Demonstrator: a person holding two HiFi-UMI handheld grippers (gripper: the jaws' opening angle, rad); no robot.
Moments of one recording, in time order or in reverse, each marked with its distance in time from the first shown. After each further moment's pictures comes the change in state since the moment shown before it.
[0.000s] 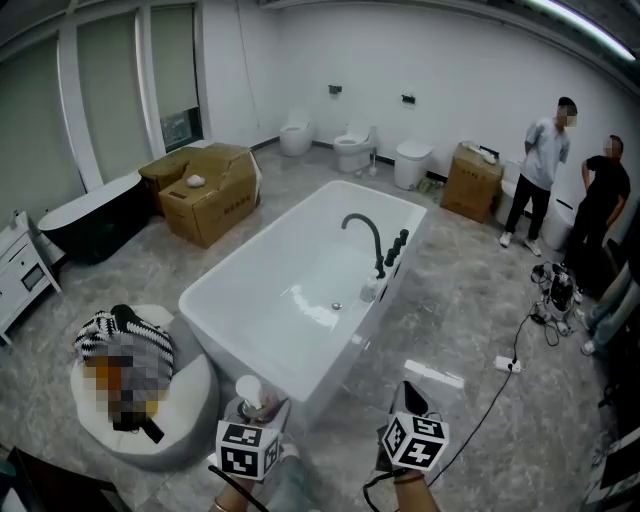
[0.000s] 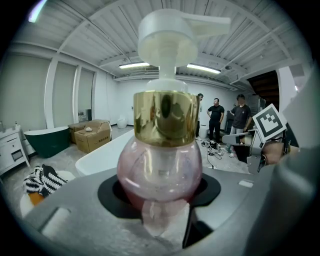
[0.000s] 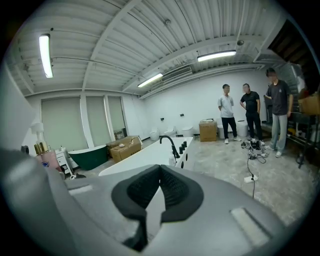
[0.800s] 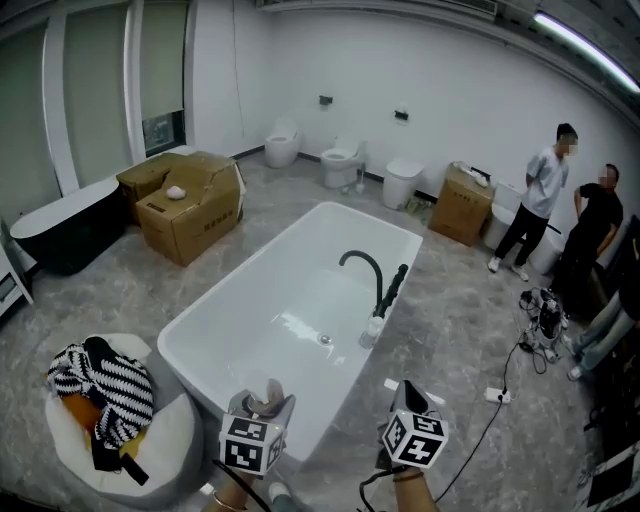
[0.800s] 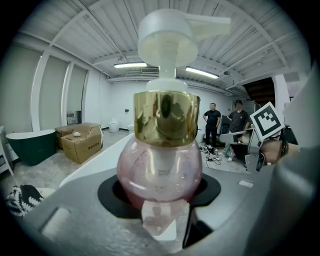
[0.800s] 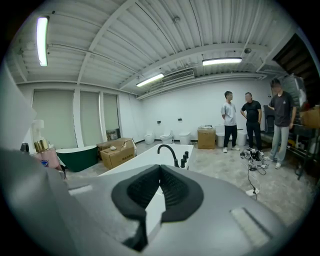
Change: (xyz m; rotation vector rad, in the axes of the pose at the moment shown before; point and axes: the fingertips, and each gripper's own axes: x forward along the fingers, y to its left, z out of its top) left arm 0.150 0.113 0.099 0.017 -0.043 -0.103; right arm 0.171 0.047 0.089 -0.049 -0.036 -0.083
